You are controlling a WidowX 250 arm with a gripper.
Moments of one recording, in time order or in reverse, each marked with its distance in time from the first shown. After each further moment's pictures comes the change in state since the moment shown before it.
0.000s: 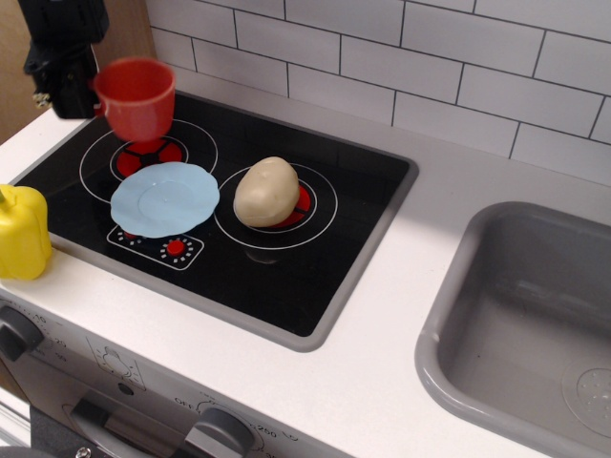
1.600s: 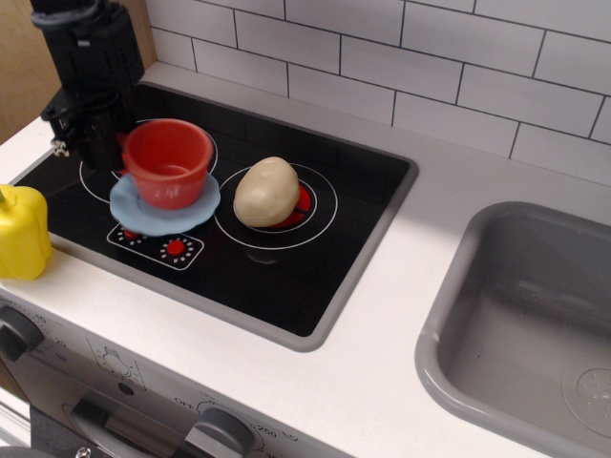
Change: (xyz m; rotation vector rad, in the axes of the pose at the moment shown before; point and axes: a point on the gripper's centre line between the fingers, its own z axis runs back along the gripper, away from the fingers) arm 0.030 -0.039 -0.008 -0.059 -0.059 -0.126
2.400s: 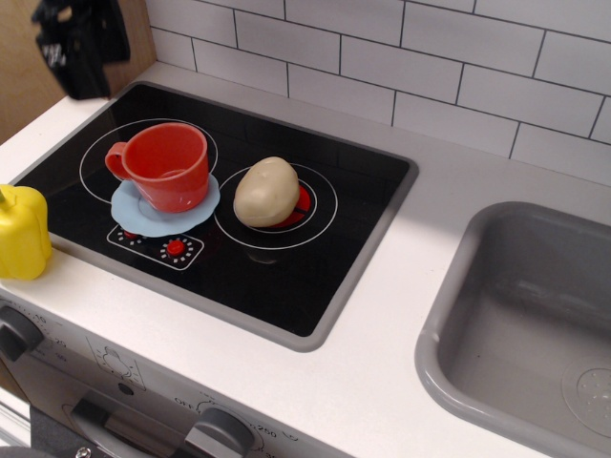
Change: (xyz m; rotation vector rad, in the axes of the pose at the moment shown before) arm 0.004 0.024 0.057 0.026 -0.072 0.195
